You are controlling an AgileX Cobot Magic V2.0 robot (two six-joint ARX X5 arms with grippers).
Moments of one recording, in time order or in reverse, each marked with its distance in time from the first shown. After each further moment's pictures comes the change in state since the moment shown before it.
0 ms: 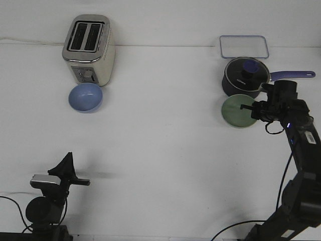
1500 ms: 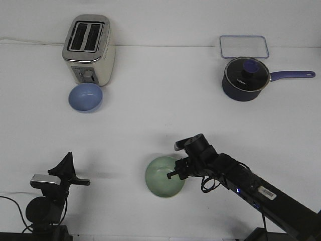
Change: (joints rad) left arm 0.000 0.000 0.000 0.000 0.000 0.000; right arm 0.858 -0.343 -0.570 0.208 -0.061 0.280
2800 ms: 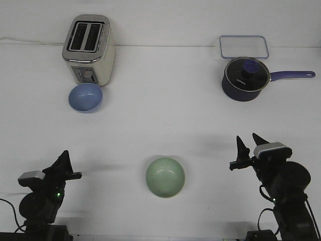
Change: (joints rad) left arm 0.000 0.151 0.200 -0.137 -0.030 -0.433; right arm -0.593 -0.856 -0.285 0.259 0.085 -0.338
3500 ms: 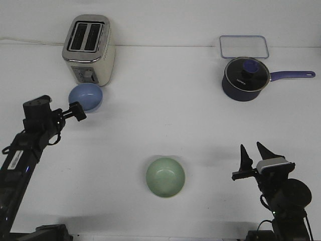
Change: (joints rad) left arm 0.093 1.183 0.860 -0.279 0.056 0.072; right arm -0.056 -0.142 -0.124 0.052 -0.029 -0.014
